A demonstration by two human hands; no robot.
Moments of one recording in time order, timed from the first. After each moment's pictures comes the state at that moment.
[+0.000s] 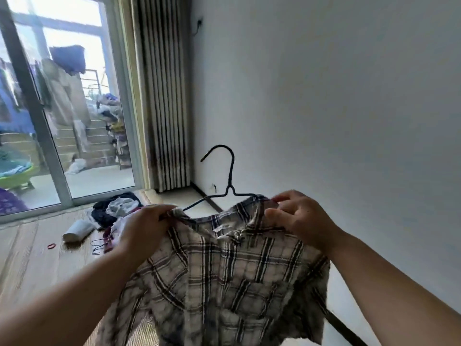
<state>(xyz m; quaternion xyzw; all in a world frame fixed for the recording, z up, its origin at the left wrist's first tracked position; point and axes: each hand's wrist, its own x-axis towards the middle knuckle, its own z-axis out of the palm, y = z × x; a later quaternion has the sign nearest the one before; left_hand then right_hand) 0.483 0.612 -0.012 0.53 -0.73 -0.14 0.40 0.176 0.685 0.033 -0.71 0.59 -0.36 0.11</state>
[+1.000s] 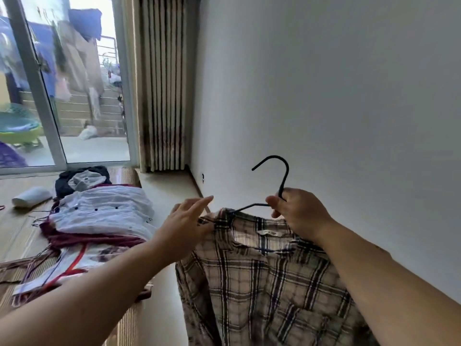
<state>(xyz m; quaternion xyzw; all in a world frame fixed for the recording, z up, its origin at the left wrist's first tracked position) 0.053 0.489 -0.054 0.55 -0.78 -0.11 0.27 -0.200 0.497 0.025 -0.74 0.62 -0.24 0.12</state>
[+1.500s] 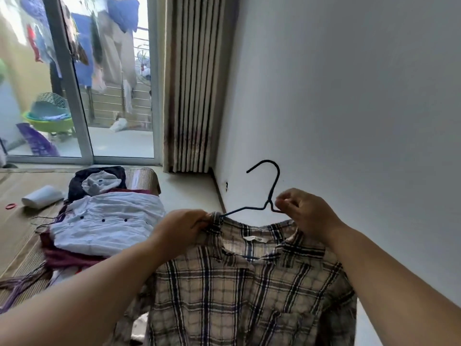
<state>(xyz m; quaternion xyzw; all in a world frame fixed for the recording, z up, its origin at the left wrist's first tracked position) 0.110 0.241 -0.071 0.59 -0.75 -0.10 0.30 -0.168 0.196 -0.002 -0.78 0.55 -0.23 0.17</state>
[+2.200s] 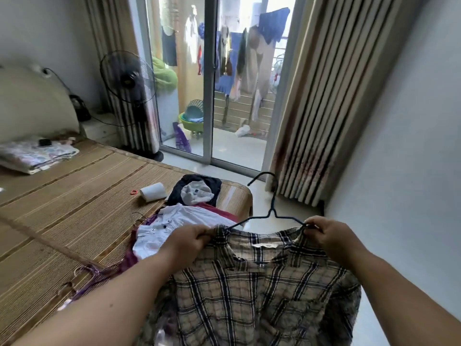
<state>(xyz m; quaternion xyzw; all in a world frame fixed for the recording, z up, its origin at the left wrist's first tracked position) 0.284 -0.002 -0.127 0.80 -0.46 -0.16 0.34 0.039 -0.226 -0.075 -0.89 0.38 -0.12 0.23</state>
